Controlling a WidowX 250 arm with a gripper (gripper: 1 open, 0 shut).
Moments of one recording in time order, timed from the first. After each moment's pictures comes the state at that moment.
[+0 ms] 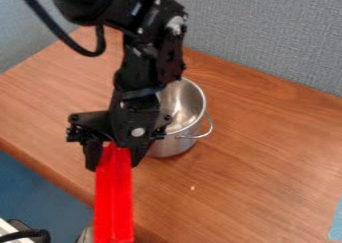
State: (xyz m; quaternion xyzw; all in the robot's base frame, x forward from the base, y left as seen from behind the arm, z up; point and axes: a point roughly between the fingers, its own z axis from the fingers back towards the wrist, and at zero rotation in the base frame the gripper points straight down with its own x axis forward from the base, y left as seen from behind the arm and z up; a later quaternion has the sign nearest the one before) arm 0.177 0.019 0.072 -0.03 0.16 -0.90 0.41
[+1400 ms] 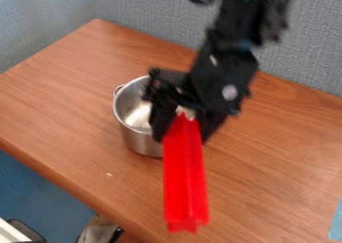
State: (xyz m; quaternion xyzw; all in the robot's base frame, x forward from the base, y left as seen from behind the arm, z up) arm 0.204 -0.050 0.112 -0.07 0.21 -0.91 0.36
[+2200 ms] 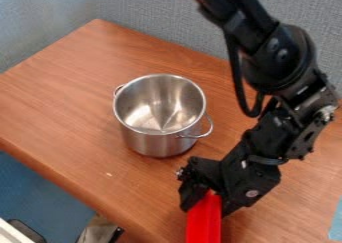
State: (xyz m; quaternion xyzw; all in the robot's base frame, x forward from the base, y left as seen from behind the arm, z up) arm 0.204 -0.076 0.017 -0.07 0.24 -0.92 0.30
